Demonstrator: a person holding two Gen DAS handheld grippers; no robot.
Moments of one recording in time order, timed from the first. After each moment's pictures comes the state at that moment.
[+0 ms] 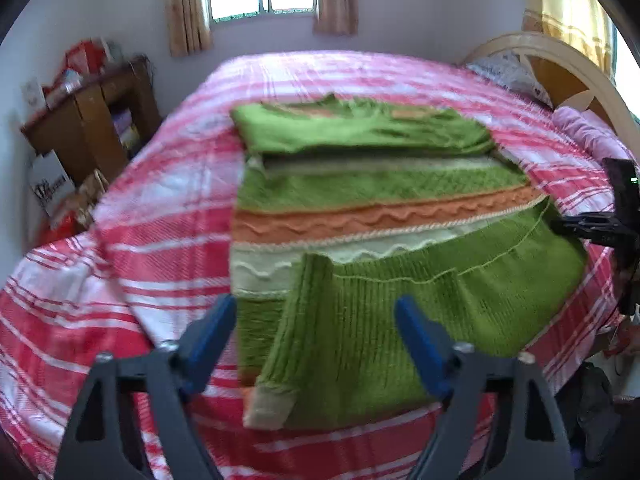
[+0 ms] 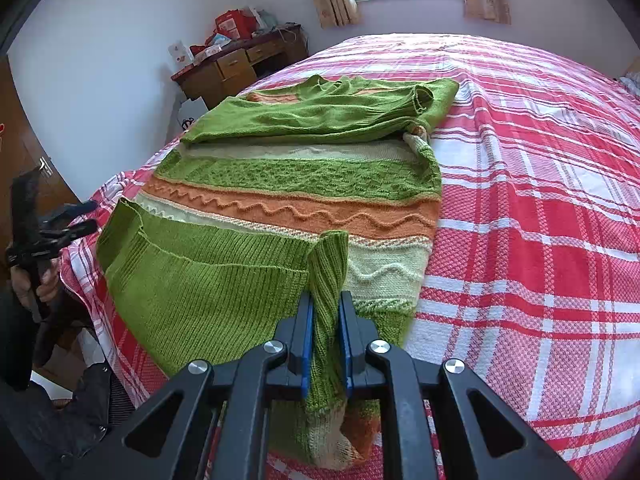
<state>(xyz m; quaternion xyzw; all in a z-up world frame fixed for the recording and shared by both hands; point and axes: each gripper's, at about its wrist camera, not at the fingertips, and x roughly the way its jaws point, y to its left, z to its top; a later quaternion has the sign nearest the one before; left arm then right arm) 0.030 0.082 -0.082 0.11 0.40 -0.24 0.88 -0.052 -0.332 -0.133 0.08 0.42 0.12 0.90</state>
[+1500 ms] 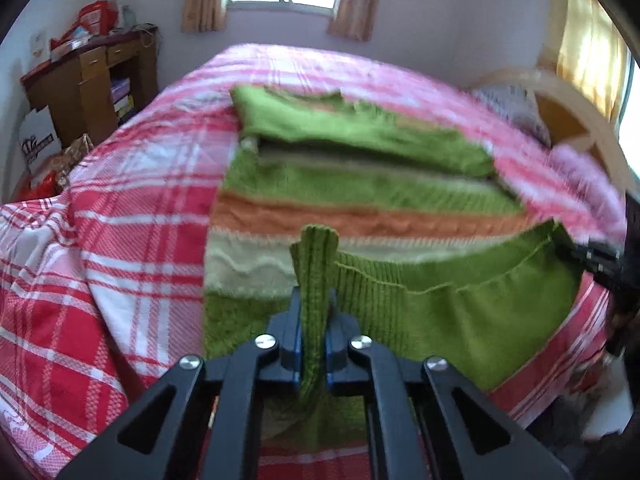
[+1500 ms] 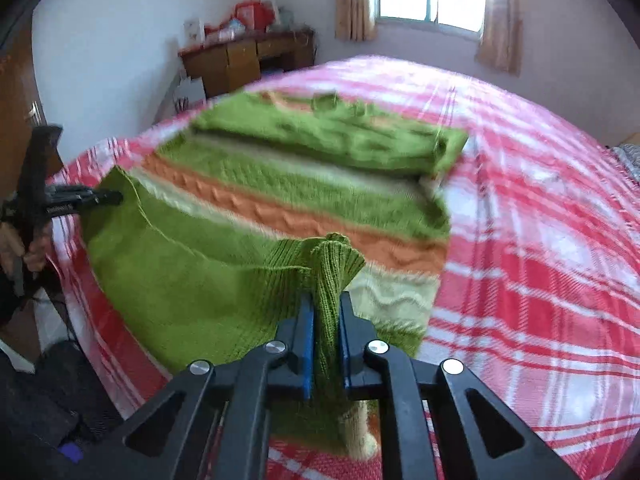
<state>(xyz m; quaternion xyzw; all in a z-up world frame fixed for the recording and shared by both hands) 0.040 0.093 -0.084 0.01 0.41 -0.26 0.88 -0.063 -0.291 -0.098 -0.02 0.38 0.08 0.92</state>
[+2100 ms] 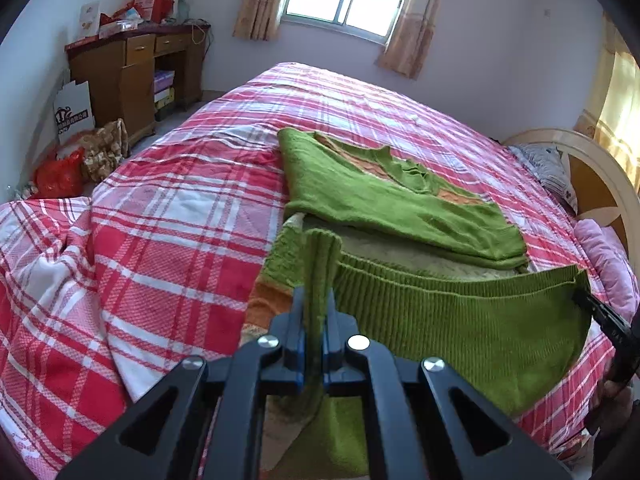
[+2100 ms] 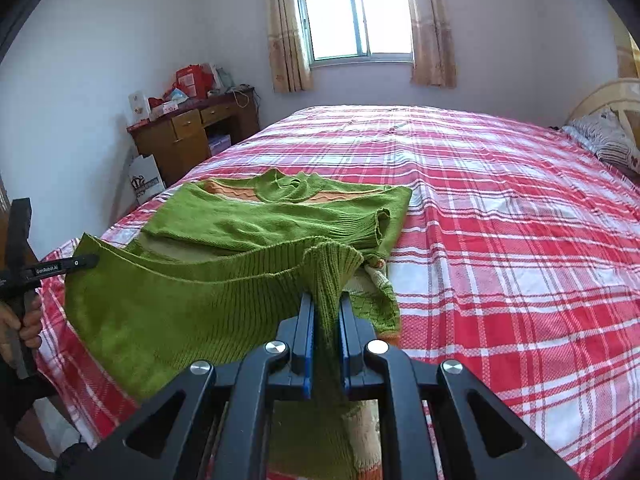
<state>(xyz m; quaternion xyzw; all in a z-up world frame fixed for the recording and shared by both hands) 0.097 0.099 -0.066 -0.06 0.40 -0.19 0.90 -0.026 -0.309 -0.064 0.05 0.31 -0.01 0.95</state>
